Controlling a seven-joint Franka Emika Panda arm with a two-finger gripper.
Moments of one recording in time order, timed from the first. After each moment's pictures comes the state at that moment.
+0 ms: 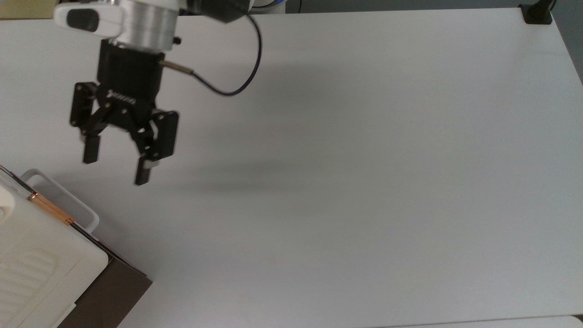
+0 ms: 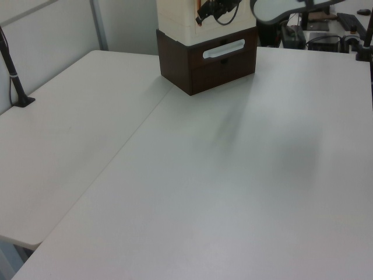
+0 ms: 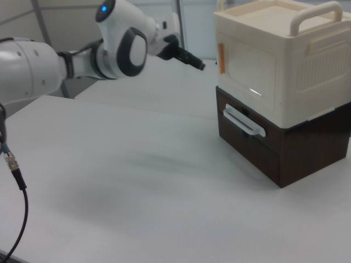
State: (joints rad) arm 0.06 0.41 -0.23 -1.43 -0.16 2.68 0.44
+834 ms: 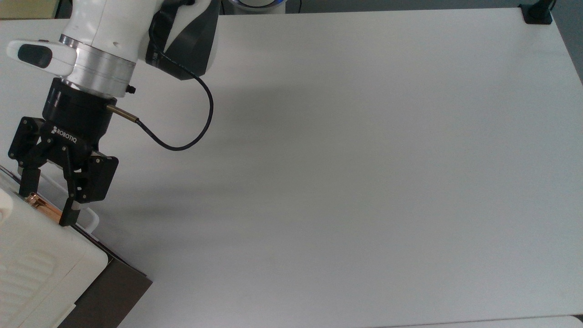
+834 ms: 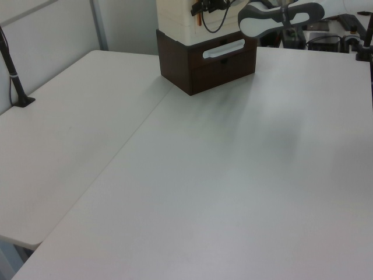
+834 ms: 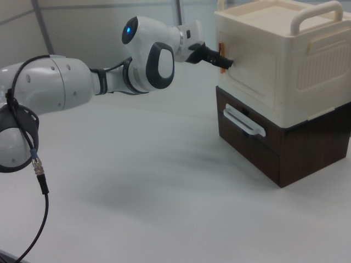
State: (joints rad) arm 0.05 0.64 -0.37 -1.22 -0.17 2.86 0.54
